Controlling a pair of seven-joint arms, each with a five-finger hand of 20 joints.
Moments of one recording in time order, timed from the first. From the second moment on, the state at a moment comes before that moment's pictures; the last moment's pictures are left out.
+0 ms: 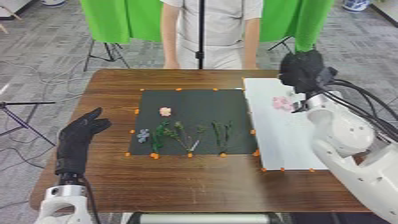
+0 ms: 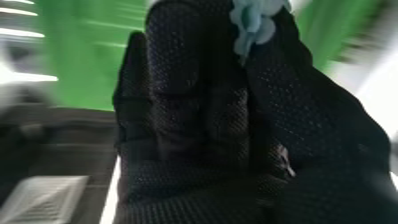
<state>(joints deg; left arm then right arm) 122.9 -72.9 -97.9 -115.6 64.7 8.2 17.6 -74.1 -40.3 60.6 -108.9 -143.4 4.1 21.7</state>
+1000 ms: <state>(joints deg) 122.5 -72.9 -96.4 -114.8 64.4 8.0 17.3 -45.6 -64.4 23.2 -92.0 -139.3 0.5 4.4</state>
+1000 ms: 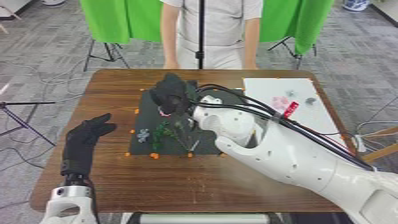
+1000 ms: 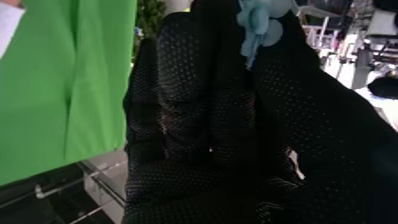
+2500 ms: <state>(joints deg) 120.4 -72.5 -95.8 -114.2 65.0 6.3 16.7 -49.4 -65.2 22.6 -89.2 -142.0 -4.8 4.7</state>
